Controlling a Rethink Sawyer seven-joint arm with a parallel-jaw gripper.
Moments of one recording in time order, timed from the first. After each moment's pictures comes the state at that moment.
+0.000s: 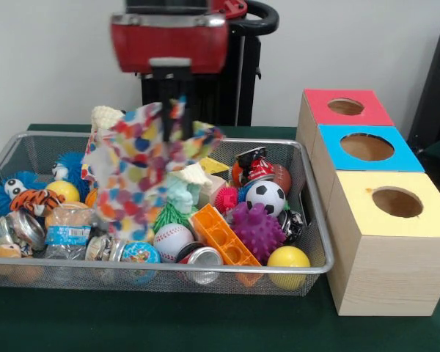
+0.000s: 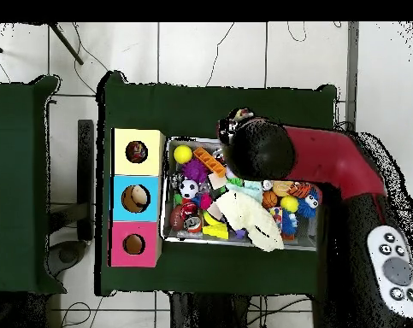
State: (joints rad) arm -0.54 -0.81 0.37 1.48 -0.28 0.67 1.58
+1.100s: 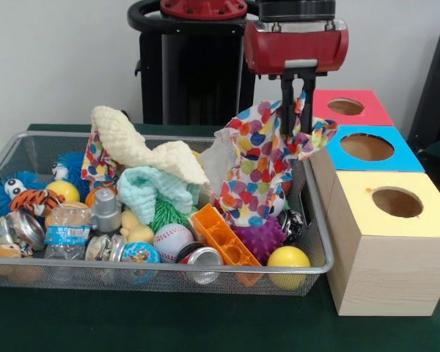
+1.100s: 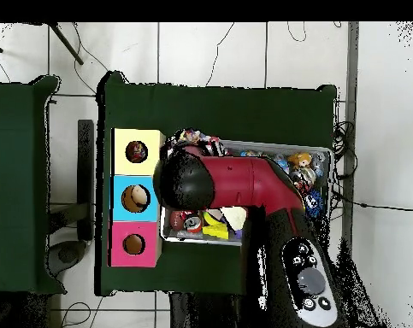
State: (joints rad) arm -0.34 -0.85 0.26 1.67 -0.19 0.49 1.58
